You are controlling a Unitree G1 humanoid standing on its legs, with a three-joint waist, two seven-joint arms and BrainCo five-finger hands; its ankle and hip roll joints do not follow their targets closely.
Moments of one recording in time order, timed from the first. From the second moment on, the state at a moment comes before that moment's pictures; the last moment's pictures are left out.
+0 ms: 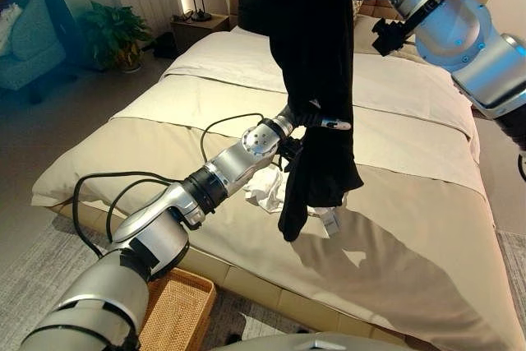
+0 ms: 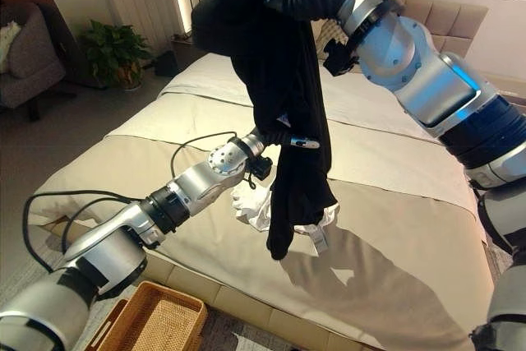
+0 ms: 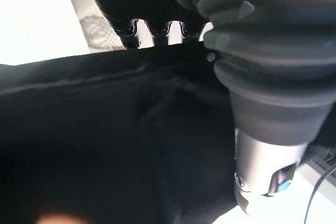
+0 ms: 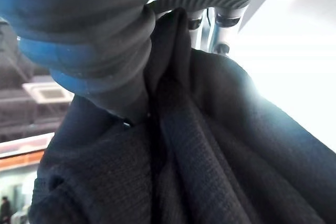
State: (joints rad) left arm -0.99 0.33 -0.85 0.45 -0.67 -0.06 0.07; right arm -1.39 -1.00 0.86 0.10 0.31 -0.10 -0.08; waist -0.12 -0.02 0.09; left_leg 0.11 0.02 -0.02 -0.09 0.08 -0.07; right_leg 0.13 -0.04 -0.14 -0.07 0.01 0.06
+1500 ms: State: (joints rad) left arm -0.91 0.94 -0.68 0.26 -0.59 -0.06 0.09; right arm -0.46 -1.01 0.09 0.32 0.29 -0.04 -0.18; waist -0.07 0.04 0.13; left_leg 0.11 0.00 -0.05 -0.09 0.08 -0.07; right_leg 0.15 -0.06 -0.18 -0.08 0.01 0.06
